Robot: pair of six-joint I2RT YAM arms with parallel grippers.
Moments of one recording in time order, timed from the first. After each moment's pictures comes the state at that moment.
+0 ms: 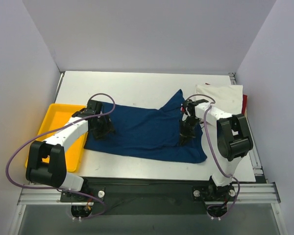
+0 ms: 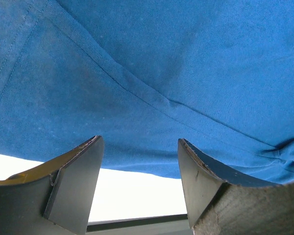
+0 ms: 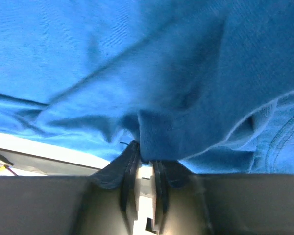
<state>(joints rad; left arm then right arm) -0.25 1.45 0.93 -0.64 0.08 -0.67 0.30 1.82 1.13 -0.93 -0.24 0.37</state>
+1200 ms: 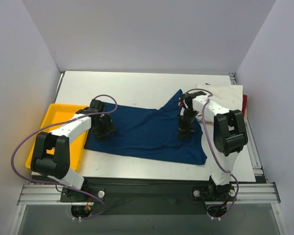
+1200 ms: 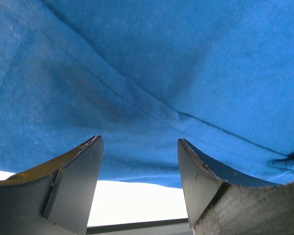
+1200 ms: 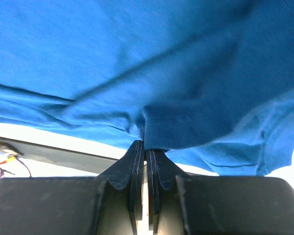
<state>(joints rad) -0.25 1.56 0.95 -0.63 0.09 -0.66 0.31 1.90 1.33 -1.09 -0.25 0.35</state>
